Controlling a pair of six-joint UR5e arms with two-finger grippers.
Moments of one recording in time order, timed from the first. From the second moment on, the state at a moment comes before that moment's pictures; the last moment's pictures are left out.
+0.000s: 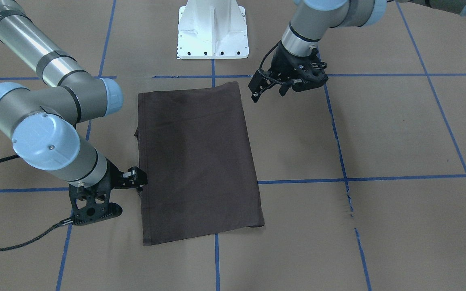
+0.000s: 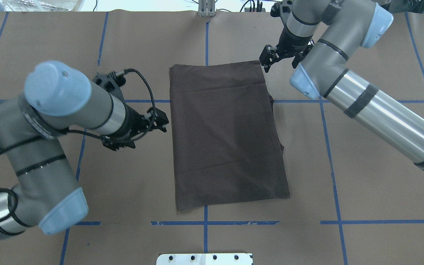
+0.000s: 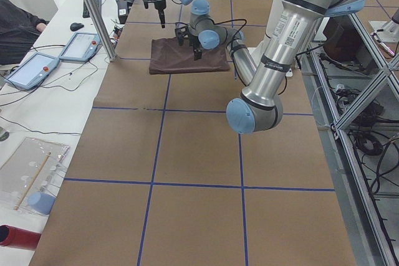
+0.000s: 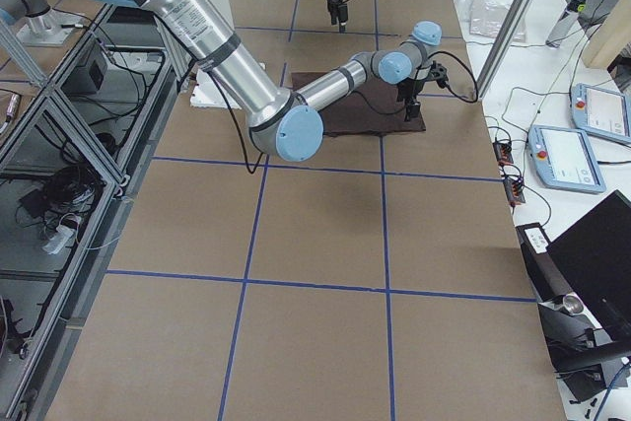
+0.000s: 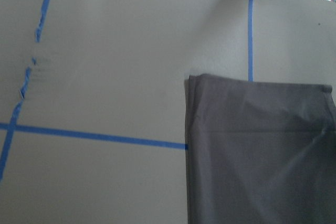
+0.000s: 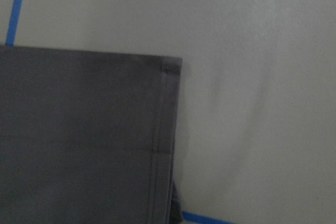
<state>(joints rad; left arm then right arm) -0.54 -2.05 -1.96 -1.68 -1.92 -1.70 0.93 -0.86 1.37 -1.52 2.23 0.66</state>
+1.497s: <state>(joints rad) -0.23 -2.14 -1.75 -1.69 -1.71 -1.97 0.93 -1.10 1.72 -1.56 2.28 0.93</state>
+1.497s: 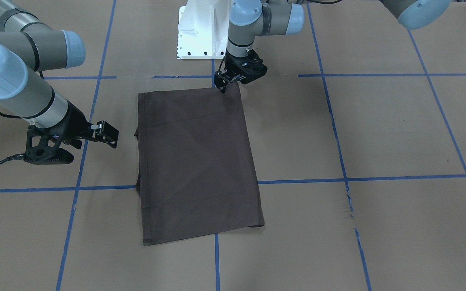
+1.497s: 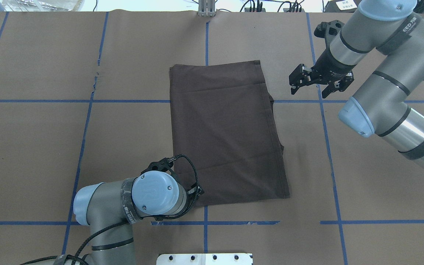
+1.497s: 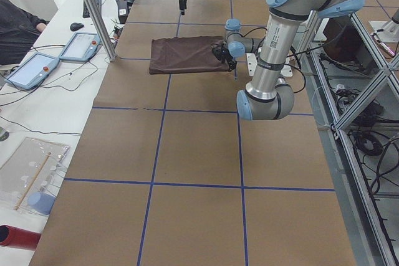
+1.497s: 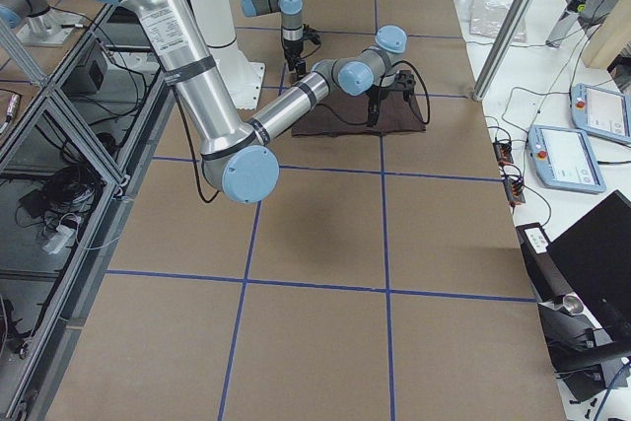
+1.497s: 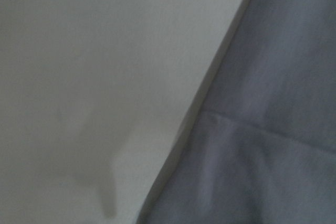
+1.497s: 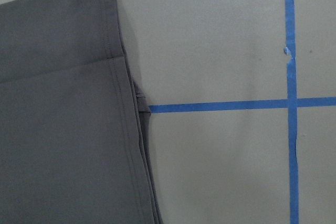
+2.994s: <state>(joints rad) -0.24 -2.12 -1.81 -1.68 -1.72 -1.92 0.91 -1.11 1.74 -1.56 2.27 1.03</state>
